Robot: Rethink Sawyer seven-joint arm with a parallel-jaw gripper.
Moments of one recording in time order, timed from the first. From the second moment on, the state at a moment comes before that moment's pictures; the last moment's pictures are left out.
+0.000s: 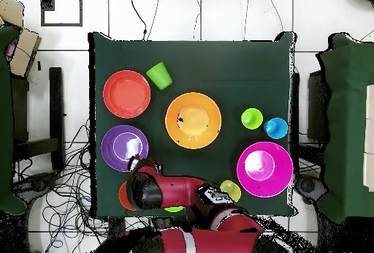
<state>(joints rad) -0.28 -0.56 0.23 2.18 -0.11 -0.21 2.02</state>
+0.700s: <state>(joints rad) -0.26 -0.55 0.21 2.17 -0.08 -0.21 2.02</state>
